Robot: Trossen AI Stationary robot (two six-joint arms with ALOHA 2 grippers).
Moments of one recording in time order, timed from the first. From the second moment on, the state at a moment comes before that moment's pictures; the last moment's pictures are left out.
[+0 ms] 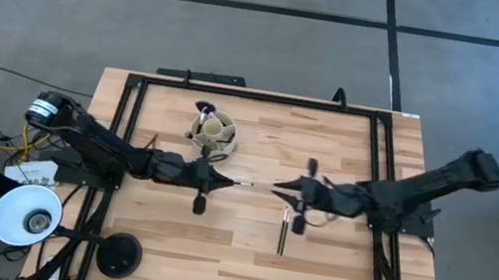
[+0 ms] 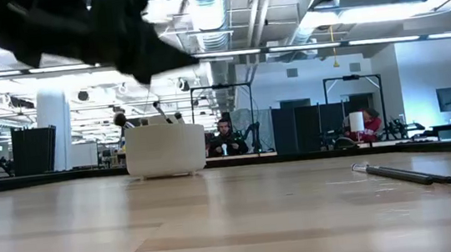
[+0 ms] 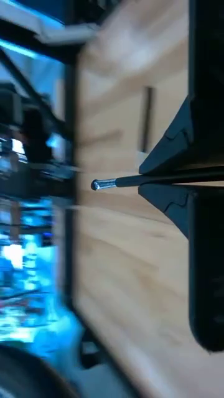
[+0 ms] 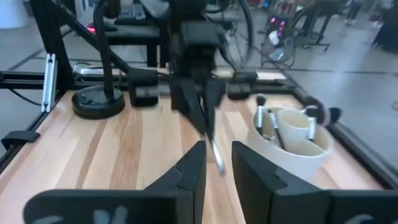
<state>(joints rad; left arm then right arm) -0.21 1.44 0.48 0.76 -0.26 0.01 0.36 1.19 0.73 0.17 0.47 0.00</state>
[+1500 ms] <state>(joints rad) -0.29 1.28 0.48 0.94 -0.18 0.21 0.24 1.75 0.85 1.15 0.16 -0.30</state>
